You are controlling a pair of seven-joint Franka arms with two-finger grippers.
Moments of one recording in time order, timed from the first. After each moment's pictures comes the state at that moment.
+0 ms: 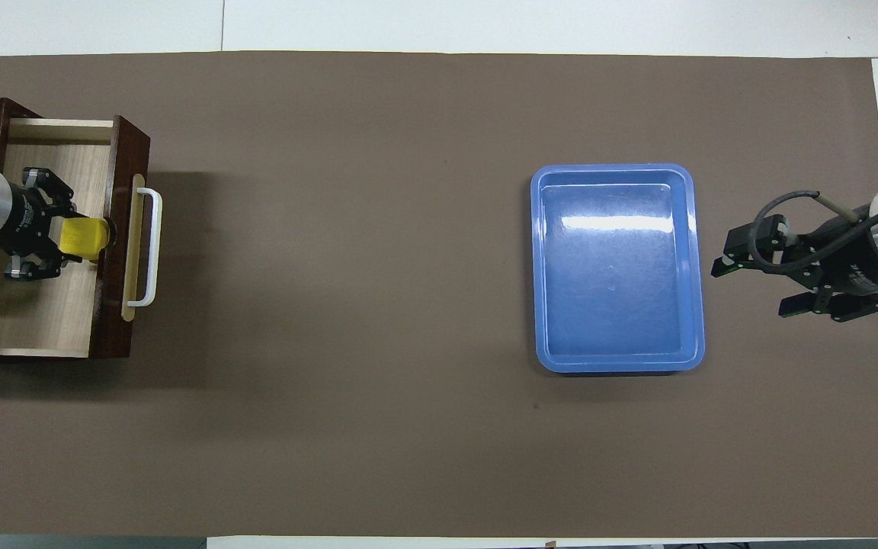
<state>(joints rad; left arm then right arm) 0.13 0.12 -0.09 -1.85 0.05 1.96 -1.41 -0.08 -0.06 0.06 -1.84 0.32 1.59 0.53</state>
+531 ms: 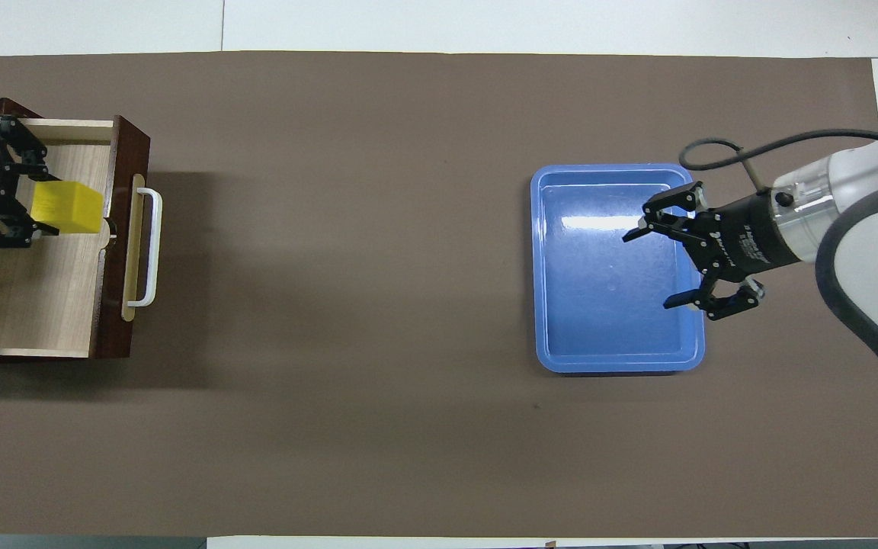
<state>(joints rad) -0.09 0.19 -0.11 -1.49 0.05 1.63 -1.71 0.04 0.08 0.06 -1.86 0.69 1.79 1.05</state>
